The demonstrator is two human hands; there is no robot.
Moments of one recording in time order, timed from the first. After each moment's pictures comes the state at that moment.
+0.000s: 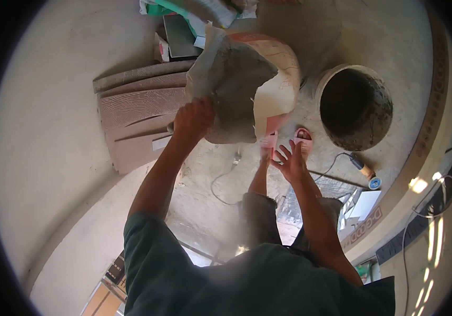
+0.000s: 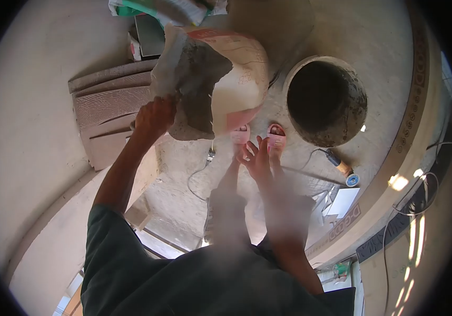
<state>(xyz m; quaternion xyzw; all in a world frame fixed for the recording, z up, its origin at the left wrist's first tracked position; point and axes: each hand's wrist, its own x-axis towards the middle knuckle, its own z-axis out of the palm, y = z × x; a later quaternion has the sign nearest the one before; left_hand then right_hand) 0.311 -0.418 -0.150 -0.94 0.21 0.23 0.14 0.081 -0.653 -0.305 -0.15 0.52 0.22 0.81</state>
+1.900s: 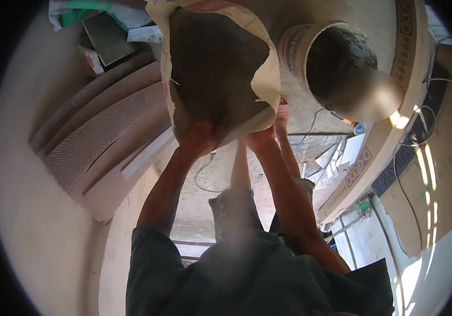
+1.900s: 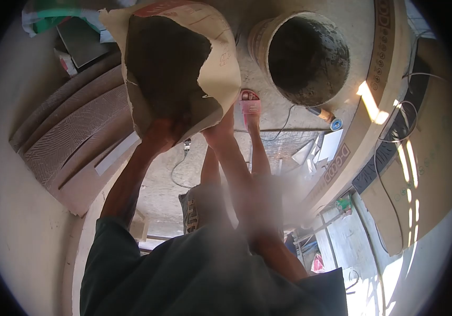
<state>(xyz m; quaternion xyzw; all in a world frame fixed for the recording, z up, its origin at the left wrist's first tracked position) 0.257 -0.393 -0.277 -0.82 0.29 0.43 -0.24 0.173 -0.565 -0.305 -0.01 0.45 -0.01 0.89</state>
